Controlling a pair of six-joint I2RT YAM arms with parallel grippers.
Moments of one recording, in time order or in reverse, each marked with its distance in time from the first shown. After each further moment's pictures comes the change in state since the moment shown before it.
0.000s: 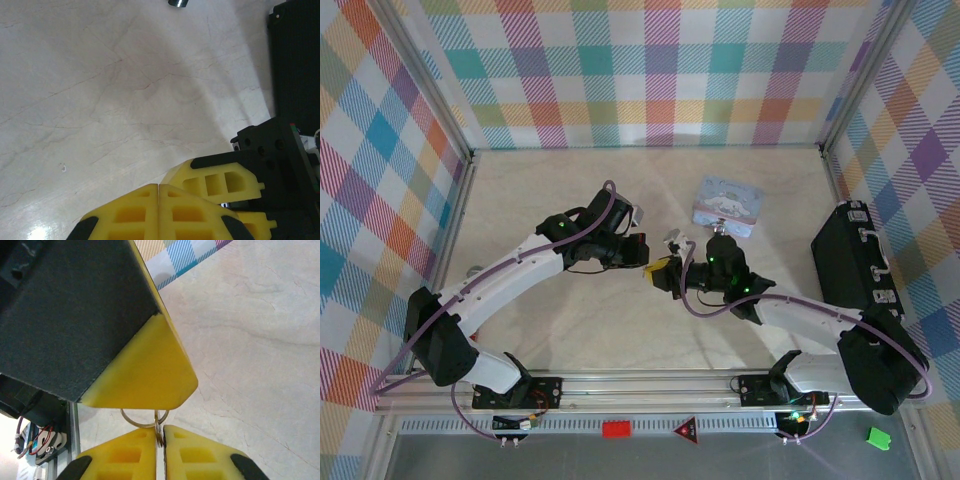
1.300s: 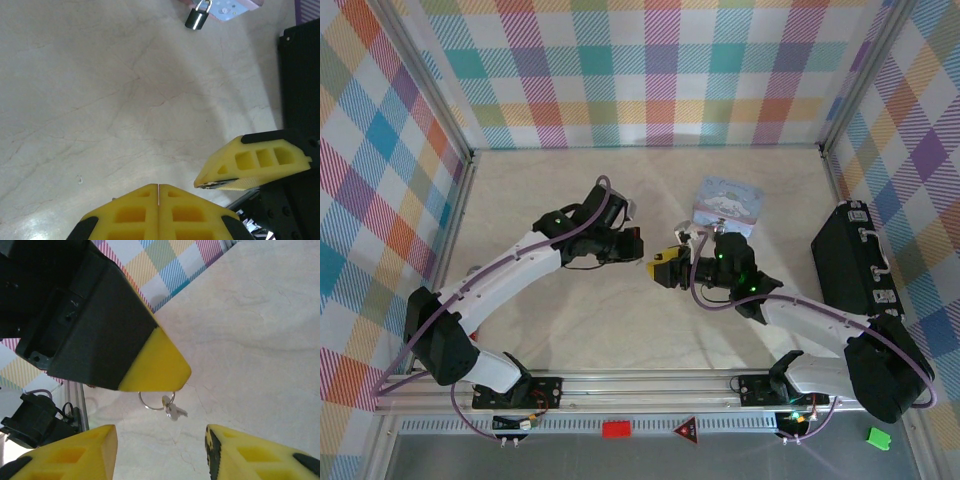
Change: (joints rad) left arm 0.038 0.003 0.000 0.006 -0.035 0.002; right arm -0.043 -0.049 -0.012 0.044 -0.004 0.137
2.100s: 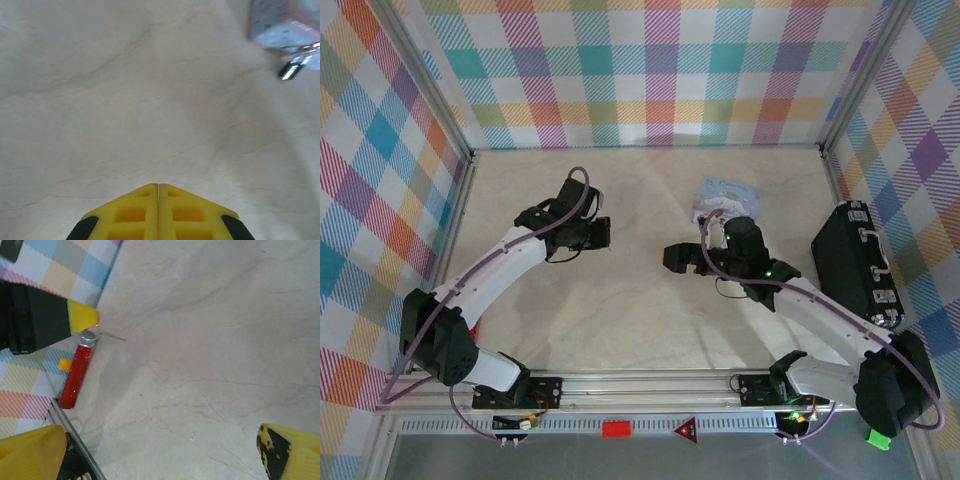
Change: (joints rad) left arm 0.193 -0.015 -0.077 0.041 -0.130 0.169; right arm -0.114 -0.064 0.146 -0.478 0.103 0.217
